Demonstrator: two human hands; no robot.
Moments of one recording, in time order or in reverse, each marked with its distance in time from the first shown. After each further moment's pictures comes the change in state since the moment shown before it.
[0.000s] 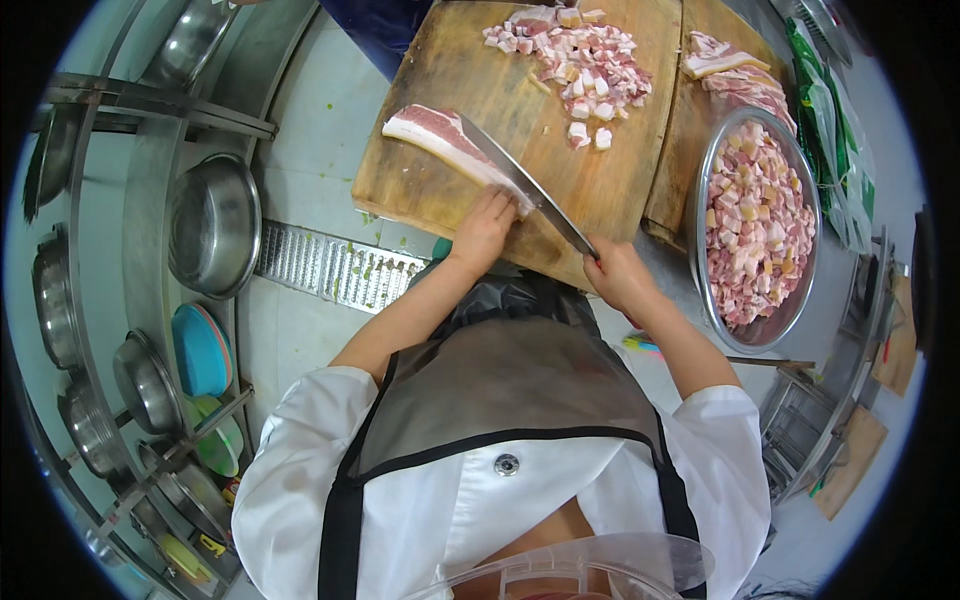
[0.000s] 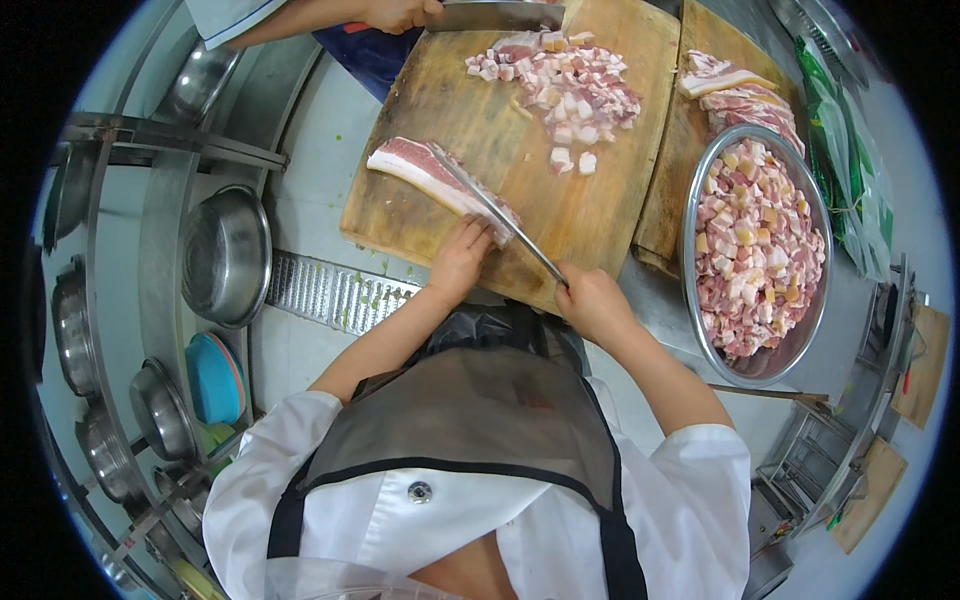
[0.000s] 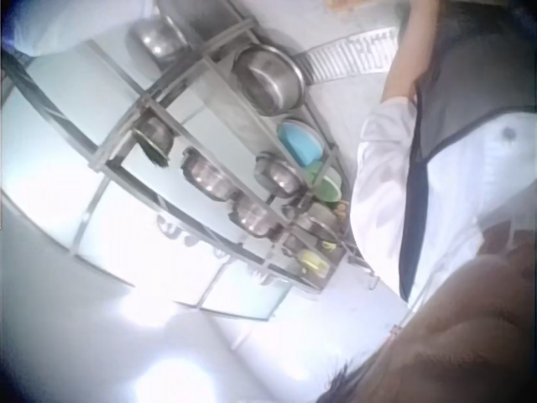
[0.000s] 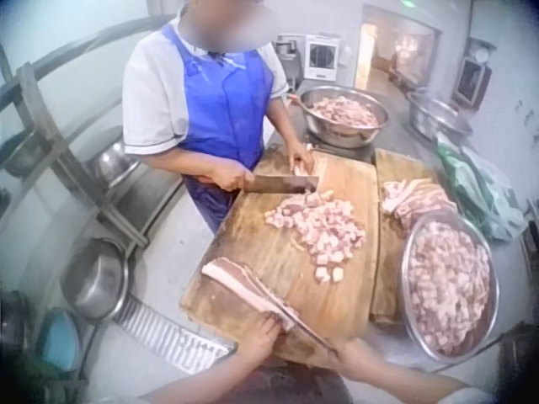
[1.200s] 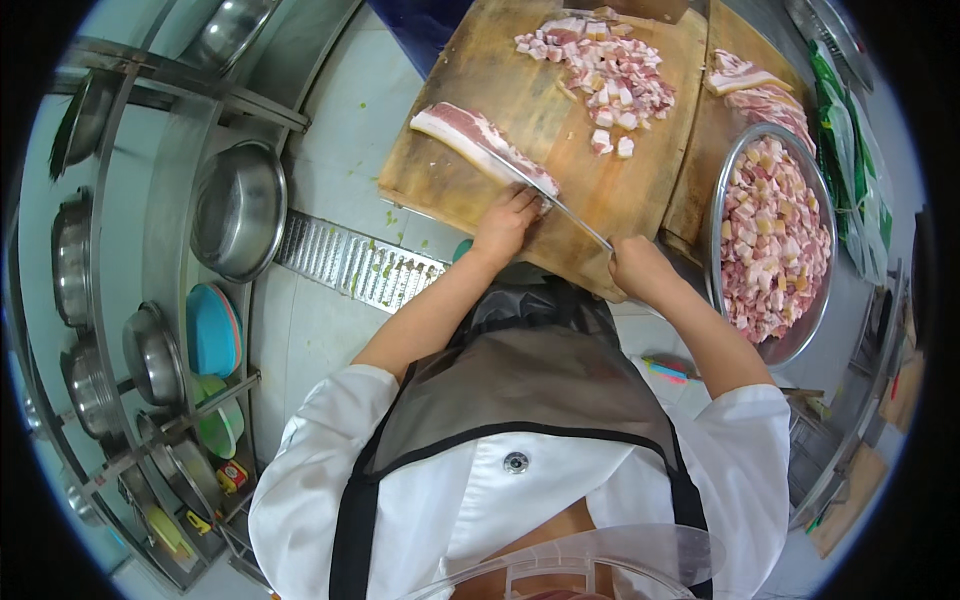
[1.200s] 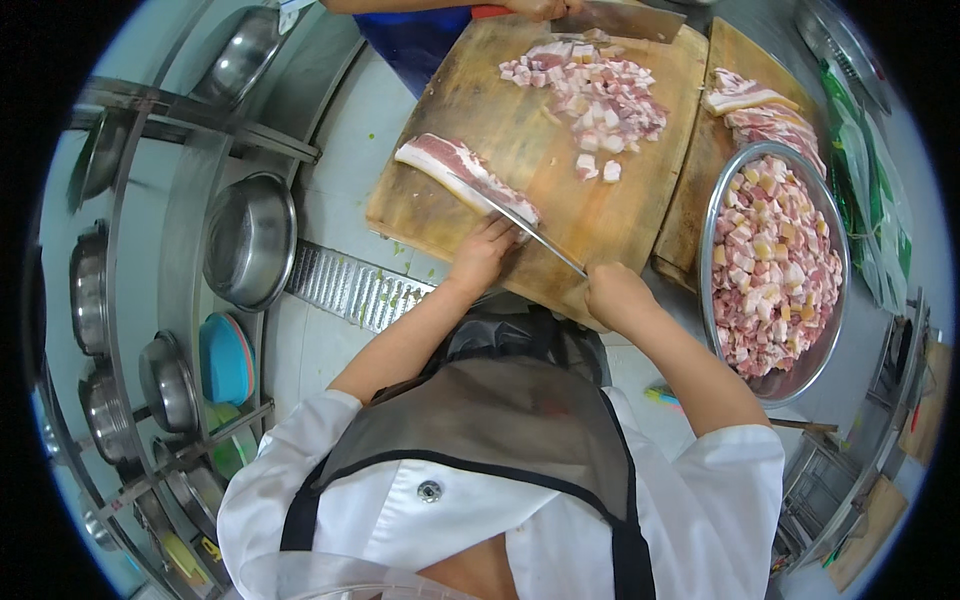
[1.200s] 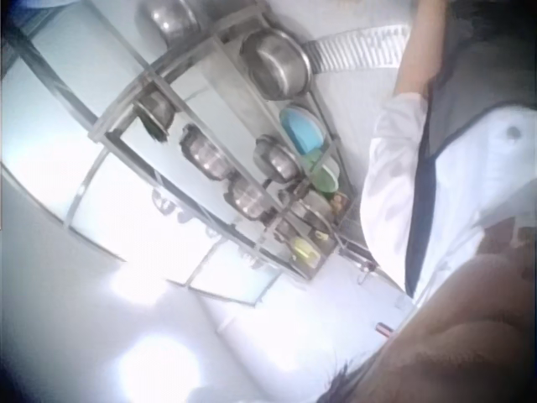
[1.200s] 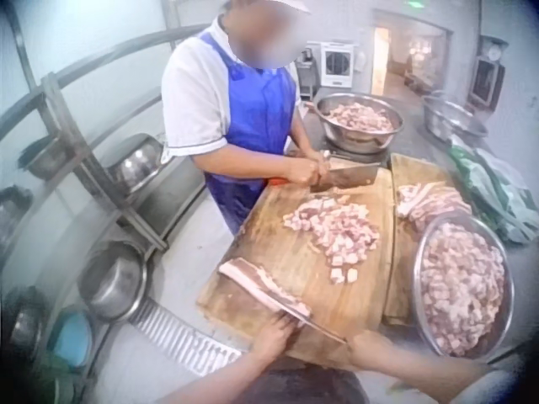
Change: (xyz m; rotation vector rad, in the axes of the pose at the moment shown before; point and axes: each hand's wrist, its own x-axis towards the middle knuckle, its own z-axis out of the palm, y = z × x) left_hand 0.000 0.005 0.007 -0.043 0.066 -0.011; right_hand 0.016 0.012 -0.008 -0.299 -0.203 -0.003
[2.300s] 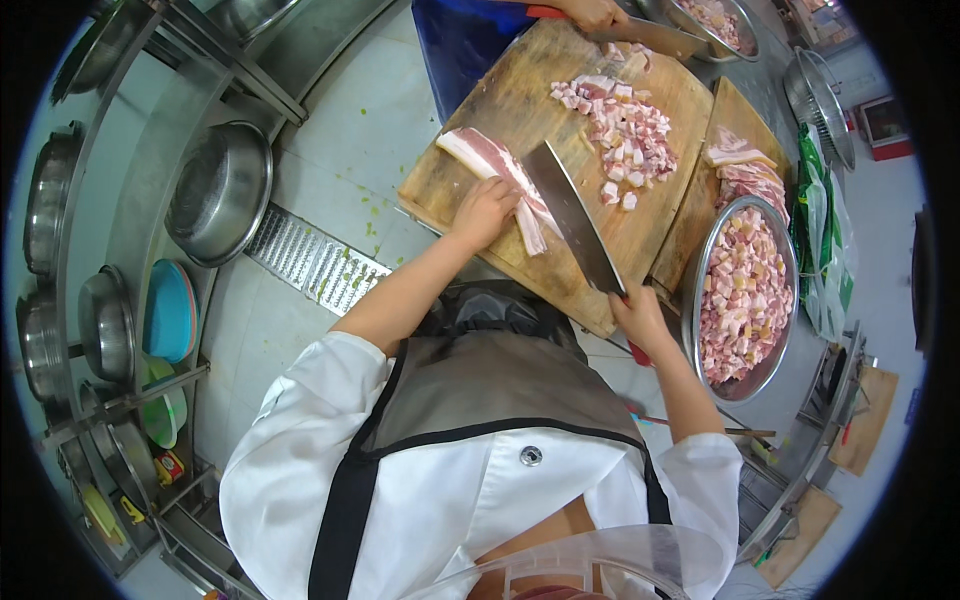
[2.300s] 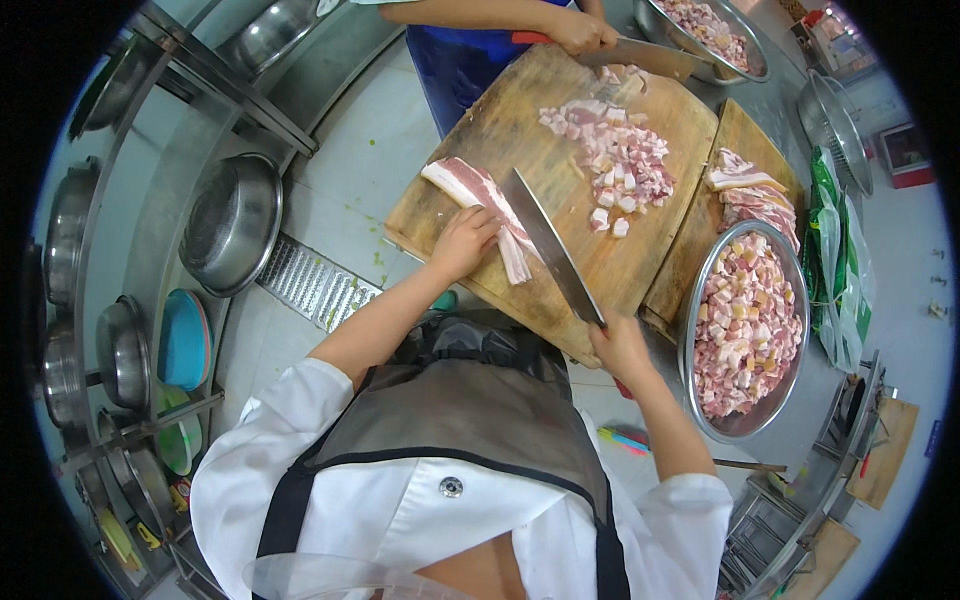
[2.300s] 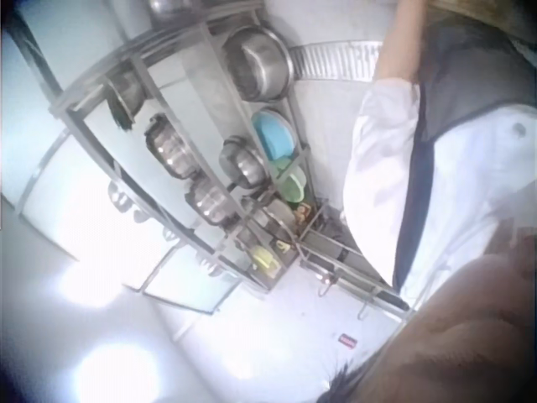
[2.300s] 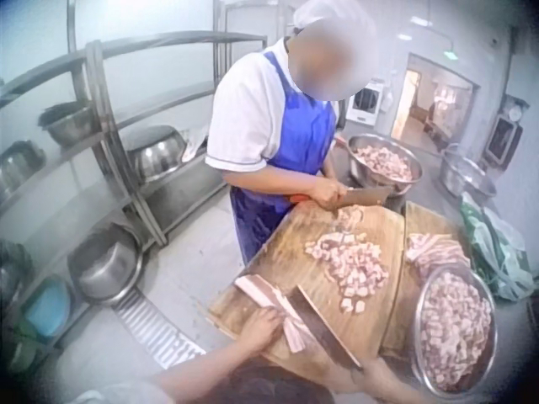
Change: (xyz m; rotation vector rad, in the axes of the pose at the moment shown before) left_hand 0.011 -0.064 -0.048 0.013 0.027 -0.096; right_hand -0.020 -0.006 0.009 0.346 0.264 -0.015
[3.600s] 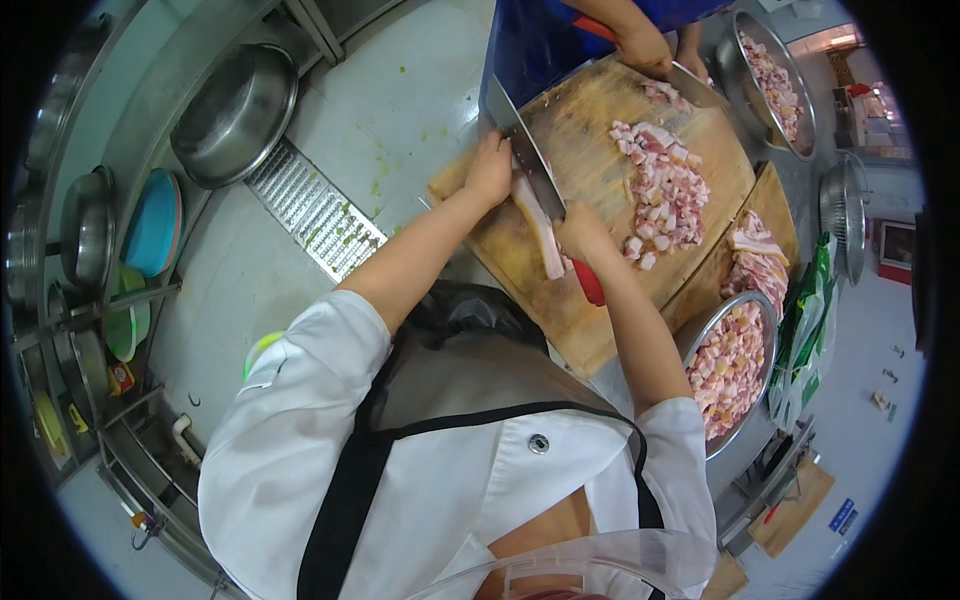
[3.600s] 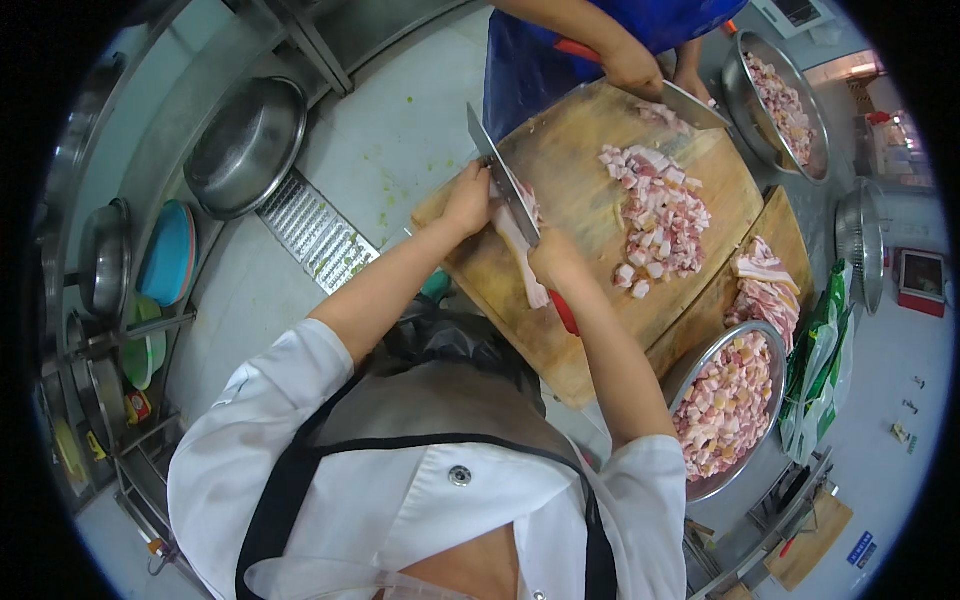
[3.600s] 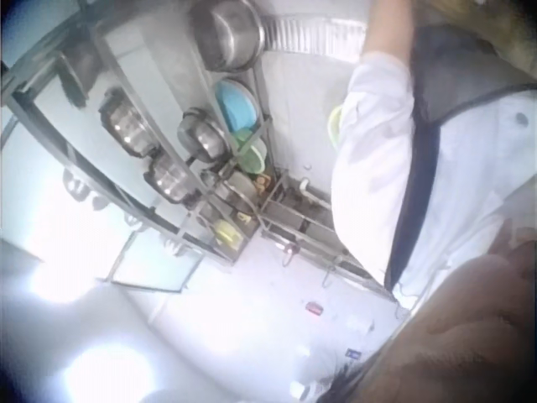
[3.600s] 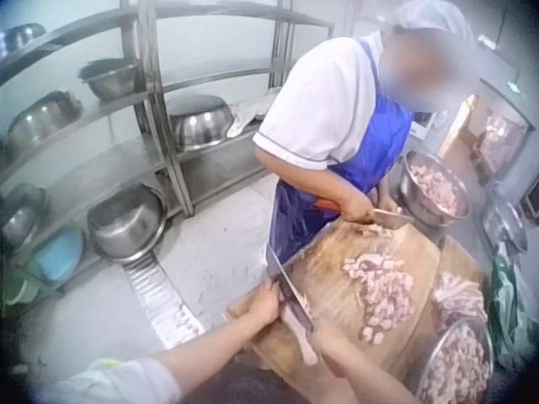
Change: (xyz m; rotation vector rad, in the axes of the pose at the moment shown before) left_hand 0.042 -0.083 -0.003 -0.053 0.073 -0.620; right_hand 0.196 -0.110 0.055 -0.229 -0.297 -0.021
